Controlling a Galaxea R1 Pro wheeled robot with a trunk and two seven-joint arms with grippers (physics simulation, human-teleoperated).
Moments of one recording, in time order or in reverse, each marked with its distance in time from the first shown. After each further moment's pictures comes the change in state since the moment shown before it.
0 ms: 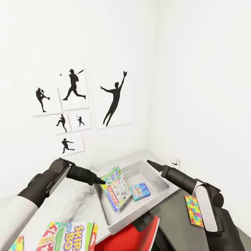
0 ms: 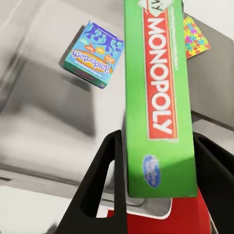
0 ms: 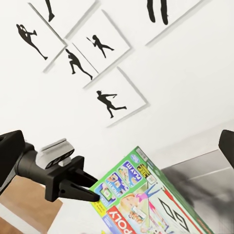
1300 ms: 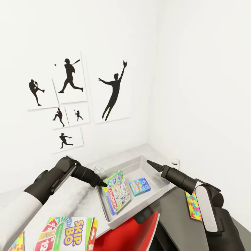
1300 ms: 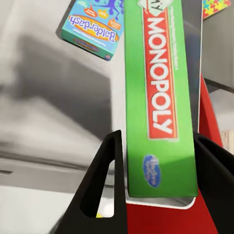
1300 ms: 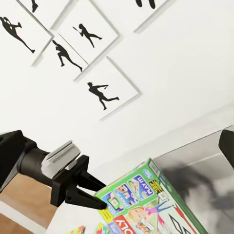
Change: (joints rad) left arm -0.043 -0.016 -0.097 0.000 -0.090 -0.001 -0.021; right arm 0.001 -0.001 0.000 0.000 0.000 0.001 0.007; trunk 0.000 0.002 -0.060
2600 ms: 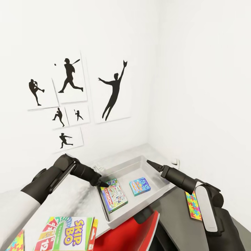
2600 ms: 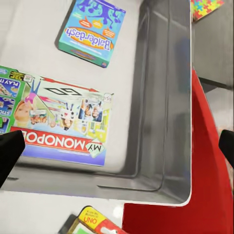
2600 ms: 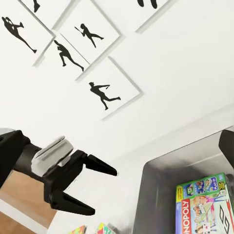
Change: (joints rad) left arm 0.000 0.014 0.008 -0.070 -0.038 0.004 -0.041; right arm 0.000 0.001 0.000 0.000 0.000 -0.001 0.007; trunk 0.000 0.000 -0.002
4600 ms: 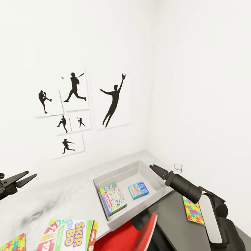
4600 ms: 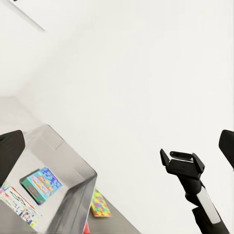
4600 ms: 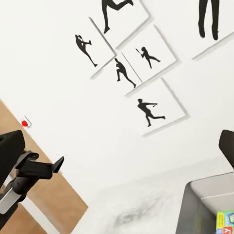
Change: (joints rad) left arm 0.470 0.156 1.201 0.042 0.279 0.007 -0.527; right arm 0.073 -0.001 -0.024 -0.004 -0.003 -0.107 0.214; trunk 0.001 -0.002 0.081
